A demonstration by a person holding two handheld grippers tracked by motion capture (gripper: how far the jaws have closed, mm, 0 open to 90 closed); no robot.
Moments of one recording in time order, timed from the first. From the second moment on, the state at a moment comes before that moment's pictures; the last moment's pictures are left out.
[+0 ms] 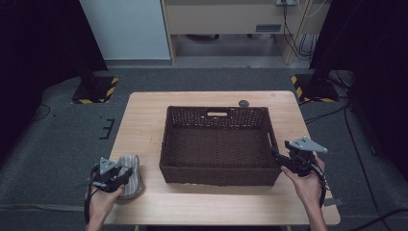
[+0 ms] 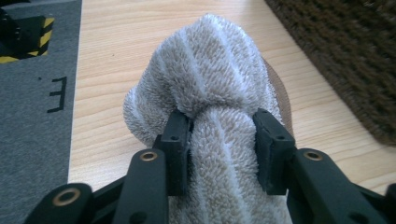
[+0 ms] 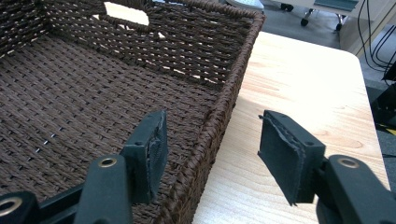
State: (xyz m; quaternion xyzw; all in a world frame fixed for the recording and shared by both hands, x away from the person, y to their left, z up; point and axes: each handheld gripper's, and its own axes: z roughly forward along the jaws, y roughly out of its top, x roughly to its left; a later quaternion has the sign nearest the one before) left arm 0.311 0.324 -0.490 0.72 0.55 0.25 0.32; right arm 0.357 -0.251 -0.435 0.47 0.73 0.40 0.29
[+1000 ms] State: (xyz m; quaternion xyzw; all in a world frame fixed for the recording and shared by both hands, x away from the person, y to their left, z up) left arm 0.309 0.325 -0.478 0.69 0.55 0.26 0.38; right arm 0.357 -0.246 -0.443 0.48 0.73 0.41 0.26
